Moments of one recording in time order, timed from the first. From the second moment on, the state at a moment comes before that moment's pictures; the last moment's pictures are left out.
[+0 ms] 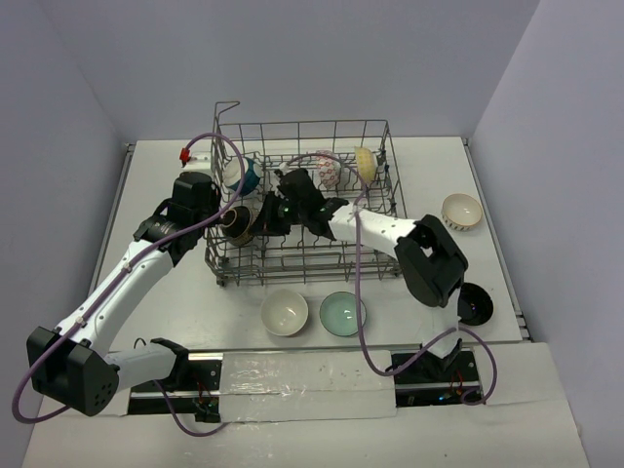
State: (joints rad) left arm -0.41 1.18 1.04 -0.47 -0.37 -0.25; right arm 0.76 1.90 1.38 -0.04 -0.34 0.91
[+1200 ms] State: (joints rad) left arm -0.41 1.18 1.04 -0.47 -0.37 -0.25; right arm 0.72 2.23 1.75 -0.19 -0.37 0.88
